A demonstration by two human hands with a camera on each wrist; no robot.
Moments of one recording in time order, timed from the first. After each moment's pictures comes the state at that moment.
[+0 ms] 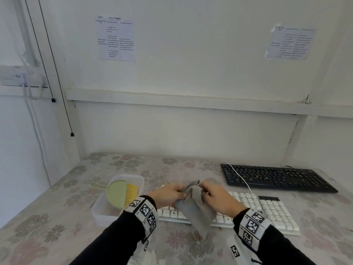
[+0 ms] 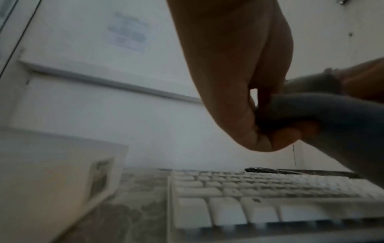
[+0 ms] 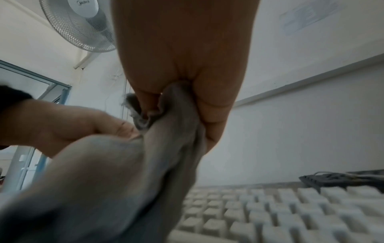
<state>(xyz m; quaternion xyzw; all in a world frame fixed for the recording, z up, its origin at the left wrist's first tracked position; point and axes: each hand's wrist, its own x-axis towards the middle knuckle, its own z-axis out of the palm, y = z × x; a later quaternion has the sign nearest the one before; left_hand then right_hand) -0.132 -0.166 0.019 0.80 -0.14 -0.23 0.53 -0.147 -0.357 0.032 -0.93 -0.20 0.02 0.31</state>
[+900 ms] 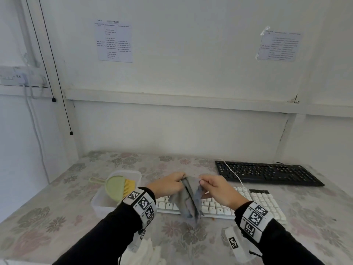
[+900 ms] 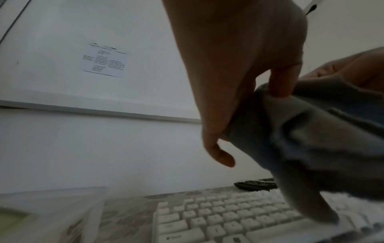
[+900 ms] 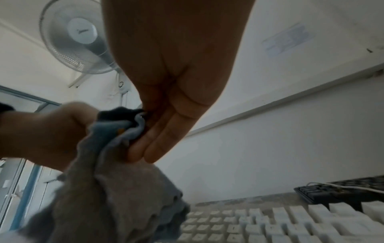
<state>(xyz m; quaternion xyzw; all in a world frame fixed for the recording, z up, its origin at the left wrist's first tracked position) -0.160 -0.178 0.053 0.86 -0.19 -0.17 0.45 -0.183 -0.368 0.057 -0.85 -0.20 0.06 0.48</state>
